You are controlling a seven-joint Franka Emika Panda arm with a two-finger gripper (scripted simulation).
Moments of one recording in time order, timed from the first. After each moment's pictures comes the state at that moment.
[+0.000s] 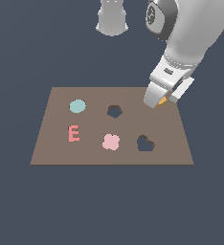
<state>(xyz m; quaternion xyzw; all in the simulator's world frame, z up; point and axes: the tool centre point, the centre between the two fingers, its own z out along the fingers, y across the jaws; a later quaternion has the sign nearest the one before) -0.085 0.174 0.050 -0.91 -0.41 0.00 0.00</state>
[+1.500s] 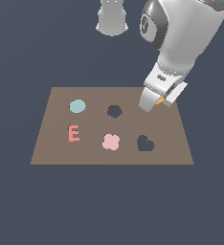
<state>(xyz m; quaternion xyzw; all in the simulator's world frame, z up) -0.083 0.163 0.031 -0.91 -0.41 0.00 0.00</state>
